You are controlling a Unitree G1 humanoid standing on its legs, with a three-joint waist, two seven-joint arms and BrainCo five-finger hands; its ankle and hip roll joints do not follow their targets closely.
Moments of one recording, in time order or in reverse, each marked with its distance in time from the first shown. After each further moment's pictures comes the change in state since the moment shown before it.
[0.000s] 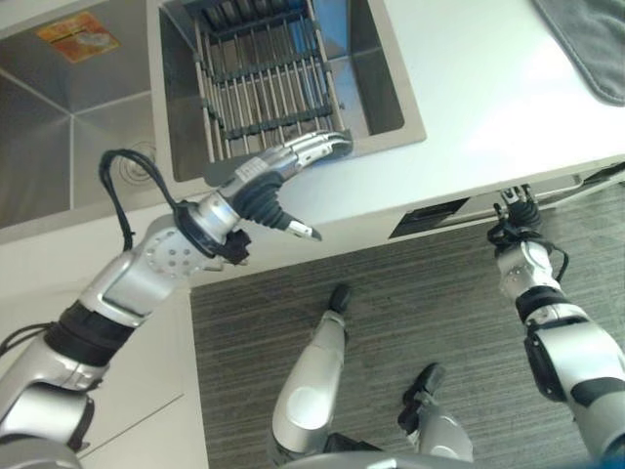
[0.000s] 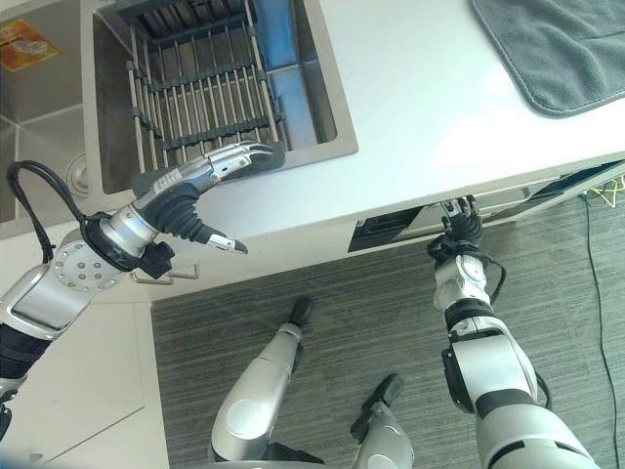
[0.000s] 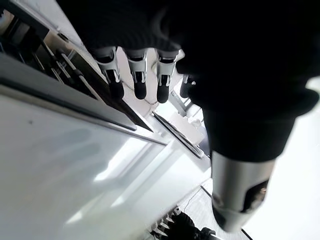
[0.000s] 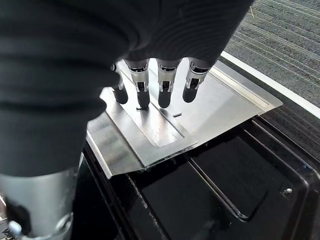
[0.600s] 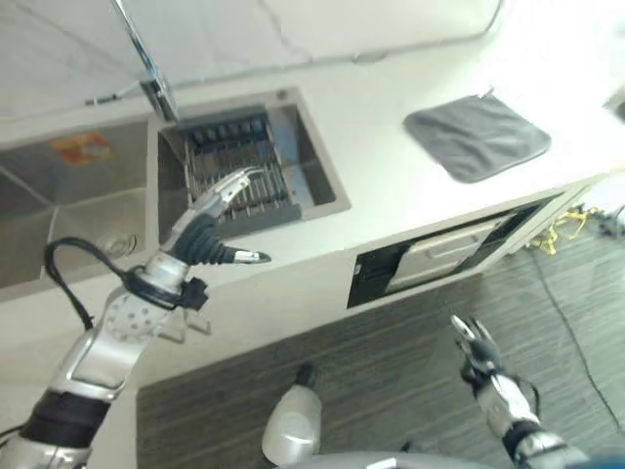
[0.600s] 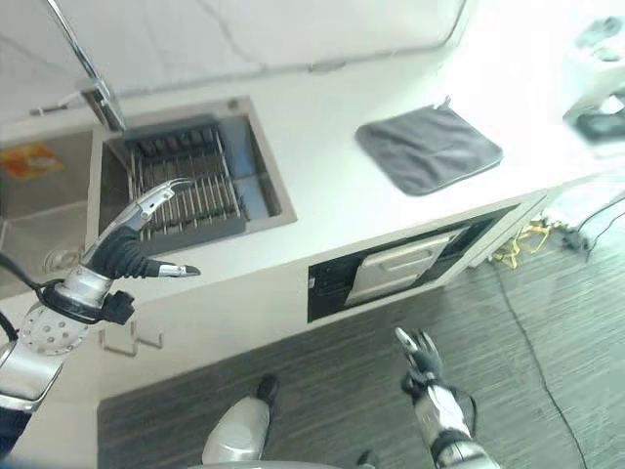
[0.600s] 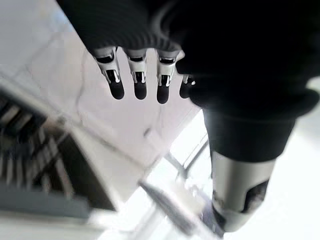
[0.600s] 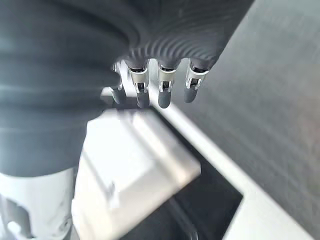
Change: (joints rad) left arm 0.555 -0.159 0.389 -0.005 0.048 -0.015 0.105; right arm 0.702 0.141 0.007 -0.066 -0.138 0.027 0.123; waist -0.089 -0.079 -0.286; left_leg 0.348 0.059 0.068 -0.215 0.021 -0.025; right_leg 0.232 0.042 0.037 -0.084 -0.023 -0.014
